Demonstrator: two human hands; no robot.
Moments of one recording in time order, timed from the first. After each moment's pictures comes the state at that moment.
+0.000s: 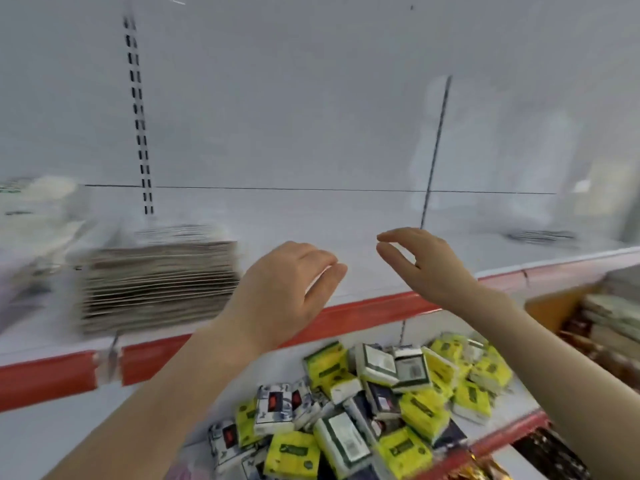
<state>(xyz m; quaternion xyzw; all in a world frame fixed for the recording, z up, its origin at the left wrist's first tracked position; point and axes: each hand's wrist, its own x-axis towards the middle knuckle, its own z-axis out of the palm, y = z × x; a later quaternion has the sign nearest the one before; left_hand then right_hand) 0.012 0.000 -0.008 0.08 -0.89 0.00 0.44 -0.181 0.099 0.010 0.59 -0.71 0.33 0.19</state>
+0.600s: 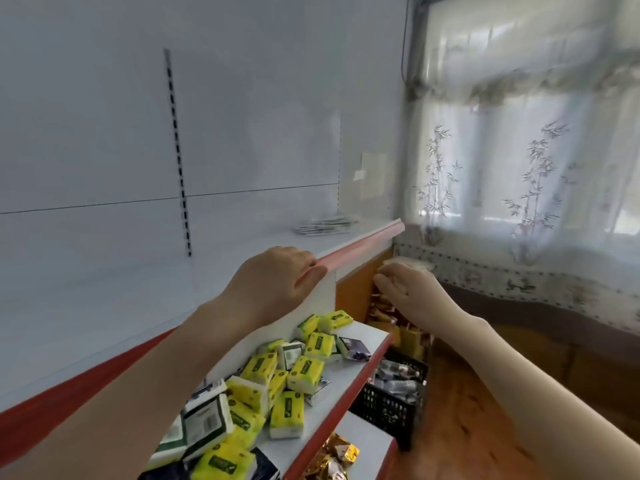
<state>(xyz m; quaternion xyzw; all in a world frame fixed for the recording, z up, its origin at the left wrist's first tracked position) -0.370 0.145 0.009 -0.09 -0.95 -0.03 0.30 -0.463 0.349 -0.022 0.31 -0.89 0.30 0.17</state>
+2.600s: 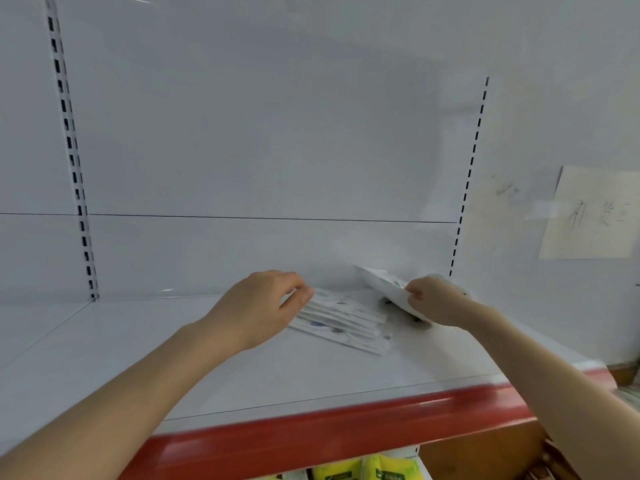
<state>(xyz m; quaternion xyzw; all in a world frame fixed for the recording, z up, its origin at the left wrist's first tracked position) -0.803 0.100 0.001 0.30 -0.91 -0.07 0.28 -1.080 0.174 -0.007 0.54 -0.83 0.15 0.03</state>
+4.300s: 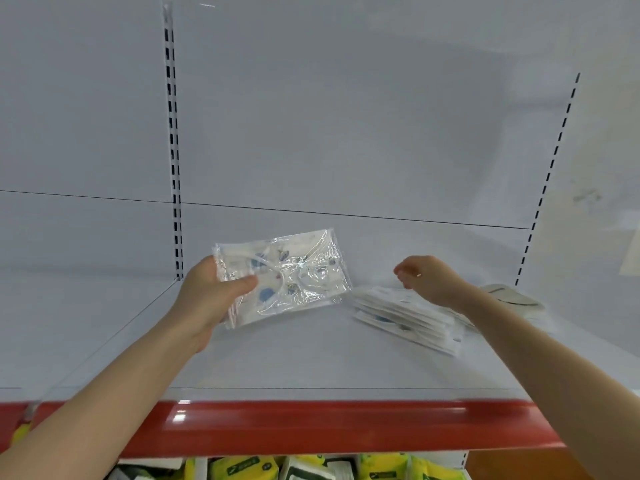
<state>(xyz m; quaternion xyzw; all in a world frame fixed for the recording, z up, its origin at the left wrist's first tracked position) -0.688 0.078 -0.010 0.42 -0.57 -0.46 0.53 -0.996 0.111 0.007 0.61 -0.74 0.28 -0.03</state>
